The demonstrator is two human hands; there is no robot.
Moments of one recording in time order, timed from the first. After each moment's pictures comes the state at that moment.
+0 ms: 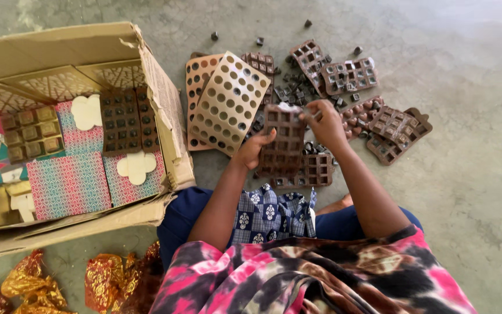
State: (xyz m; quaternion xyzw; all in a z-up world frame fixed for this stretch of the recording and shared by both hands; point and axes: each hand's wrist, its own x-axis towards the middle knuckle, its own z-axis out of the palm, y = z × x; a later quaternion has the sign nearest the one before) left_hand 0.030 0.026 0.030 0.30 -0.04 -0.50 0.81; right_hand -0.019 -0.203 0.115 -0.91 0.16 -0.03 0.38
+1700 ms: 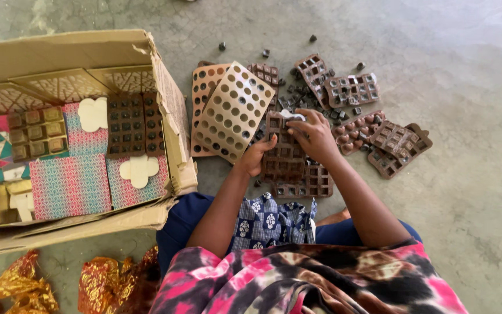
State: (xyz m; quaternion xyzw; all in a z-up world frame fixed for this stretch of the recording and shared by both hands) left_hand 0.032 0.025 0.016 0.29 -0.02 -0.48 0.83; right_hand -0.016 -0.179 0.115 -0.95 -0.08 -0.13 0.26
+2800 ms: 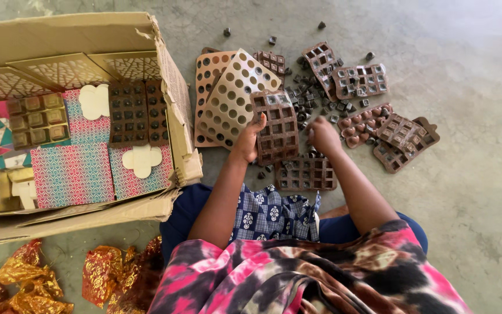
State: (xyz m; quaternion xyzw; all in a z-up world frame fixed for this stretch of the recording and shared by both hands) left_hand 0.053 0.046 0.036 0.31 0.02 -0.40 0.86; right_hand -0.005 -0.224 -0.021 -0.97 0.10 0.10 0.18
